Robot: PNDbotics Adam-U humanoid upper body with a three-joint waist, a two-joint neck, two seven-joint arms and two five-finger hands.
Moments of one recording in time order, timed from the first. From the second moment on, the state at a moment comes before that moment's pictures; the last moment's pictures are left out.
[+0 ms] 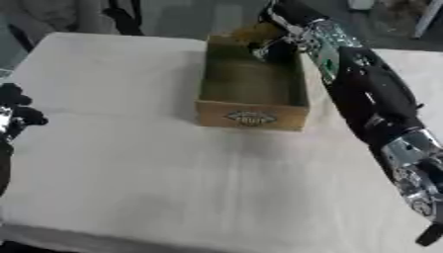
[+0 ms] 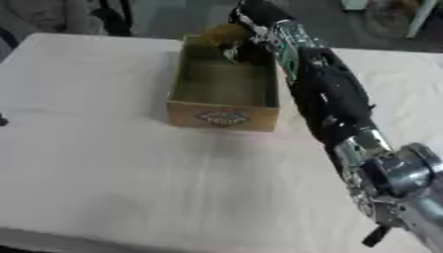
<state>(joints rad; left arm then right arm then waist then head) -0.26 0.27 -0.05 -1.80 0.34 0.05 0.10 -1.13 -0.29 0.00 -0.65 1.22 -0.34 0.09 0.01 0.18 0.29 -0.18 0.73</state>
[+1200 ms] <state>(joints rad) -0.27 0.26 -0.06 -1.80 0.34 0.05 0.10 -1.07 -0.23 0.01 -0.58 1.21 -0.40 0.33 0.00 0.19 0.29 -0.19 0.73</state>
